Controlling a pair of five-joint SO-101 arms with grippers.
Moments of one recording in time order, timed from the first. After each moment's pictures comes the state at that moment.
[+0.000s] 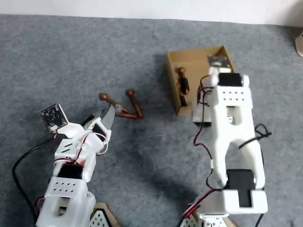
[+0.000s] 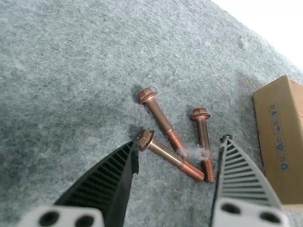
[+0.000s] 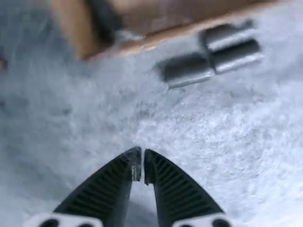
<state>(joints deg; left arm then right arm) -2.1 -64.0 90.4 12.5 38.8 -5.8 -2.2 6.6 89.2 2.8</state>
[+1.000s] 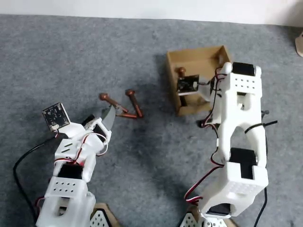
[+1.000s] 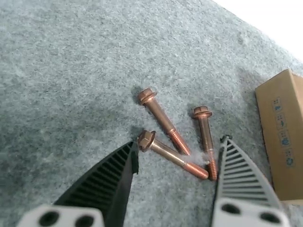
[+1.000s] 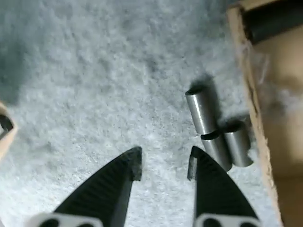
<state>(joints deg) -2.1 -64.0 90.4 12.5 35.6 1.7 11.4 -6.8 94.9 92.4</state>
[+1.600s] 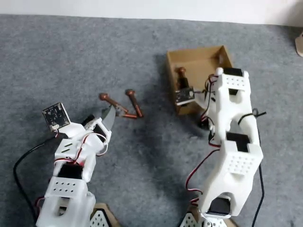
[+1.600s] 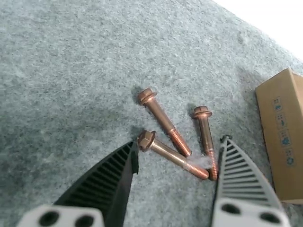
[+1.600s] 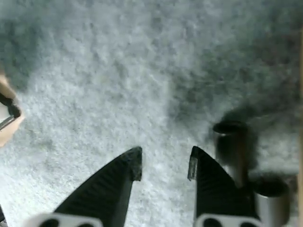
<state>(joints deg) -2.1 -64.0 90.4 12.5 35.6 1.5 28.2 -11.3 94.8 98.8</state>
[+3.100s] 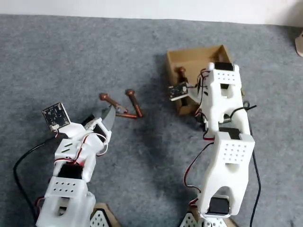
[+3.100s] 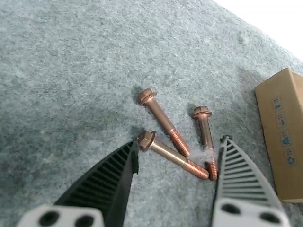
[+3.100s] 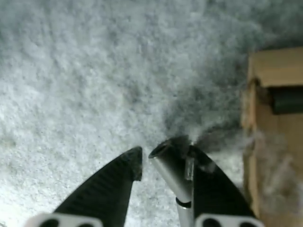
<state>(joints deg) -2.1 -64.0 90.4 12.5 35.6 -0.4 38.5 -24.5 95.7 99.2</state>
